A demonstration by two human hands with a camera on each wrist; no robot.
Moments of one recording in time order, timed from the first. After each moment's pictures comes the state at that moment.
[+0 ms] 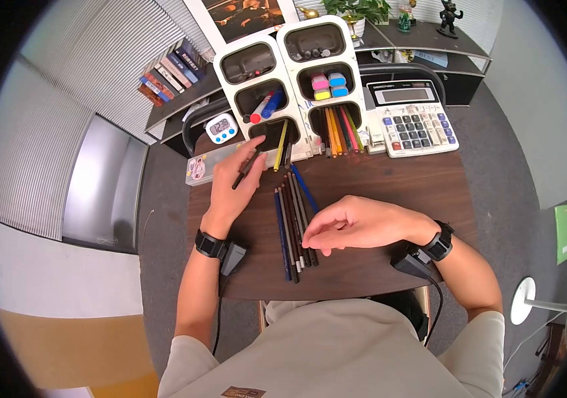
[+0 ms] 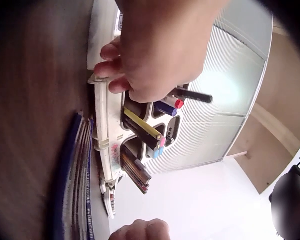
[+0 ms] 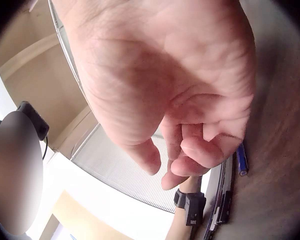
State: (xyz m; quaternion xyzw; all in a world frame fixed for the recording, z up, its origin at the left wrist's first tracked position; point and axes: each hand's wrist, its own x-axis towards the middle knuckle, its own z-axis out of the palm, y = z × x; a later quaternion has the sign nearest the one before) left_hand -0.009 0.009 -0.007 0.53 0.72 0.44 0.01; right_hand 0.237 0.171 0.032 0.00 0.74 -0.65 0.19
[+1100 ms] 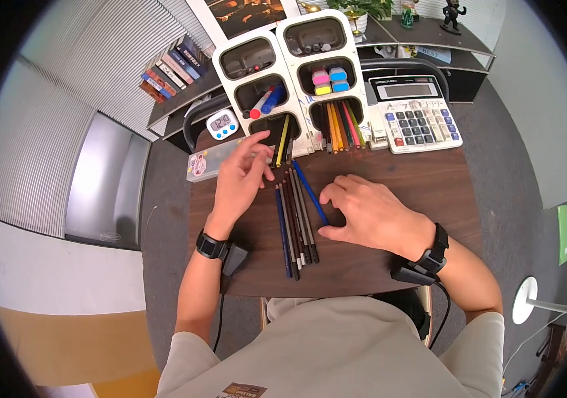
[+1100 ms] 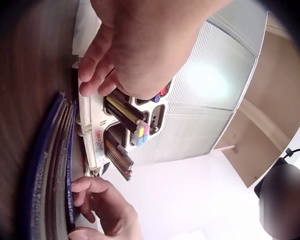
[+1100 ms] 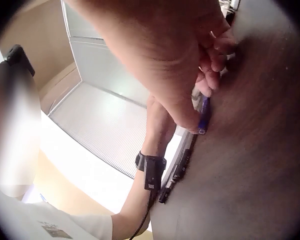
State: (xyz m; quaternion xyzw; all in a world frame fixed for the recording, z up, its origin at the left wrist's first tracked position) left_hand 0.007 0.012 0.000 0.45 0.70 0.52 0.19; right_hand 0.241 0.161 0.006 0.04 0.96 -0.26 -0.12
